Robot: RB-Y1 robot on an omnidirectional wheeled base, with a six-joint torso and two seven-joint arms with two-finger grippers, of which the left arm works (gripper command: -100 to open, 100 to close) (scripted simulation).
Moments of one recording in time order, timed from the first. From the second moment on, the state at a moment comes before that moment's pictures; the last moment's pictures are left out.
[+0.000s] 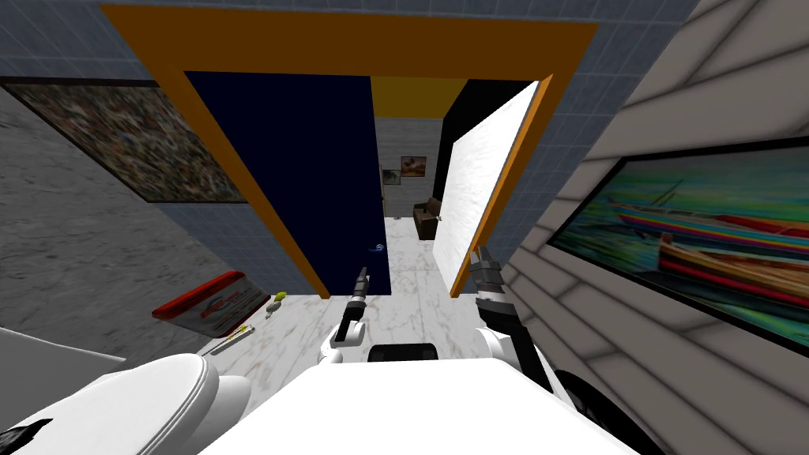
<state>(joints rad) 0.00 0.08 -0.08 -1.01 0.16 -0.72 -0.09</state>
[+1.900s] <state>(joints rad) -0.13 0.07 -0.10 -0.68 0.21 -0.79 -0.08</state>
